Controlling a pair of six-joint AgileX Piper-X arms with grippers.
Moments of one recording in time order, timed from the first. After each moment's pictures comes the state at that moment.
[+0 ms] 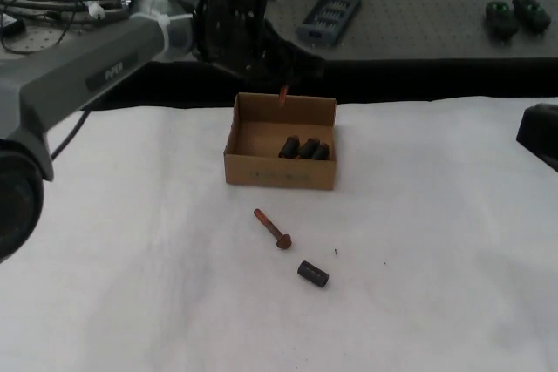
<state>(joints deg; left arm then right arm) -23.5 133.1 -118.3 20.4 14.6 -3.0 46.4 31.2 -34.7 18.7 5.3 13.1</state>
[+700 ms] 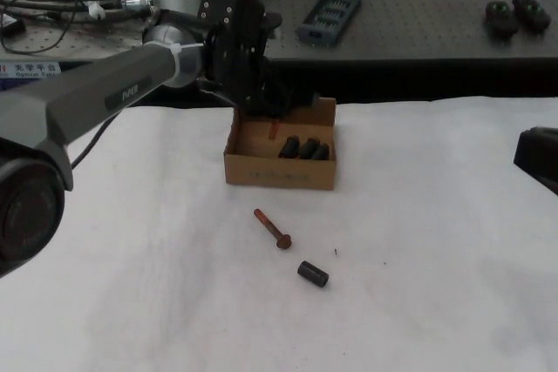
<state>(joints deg) -23.5 136.9 -118.3 22.0 12.1 -3.0 46.4 31.2 -34.7 22.1 5.3 13.1</state>
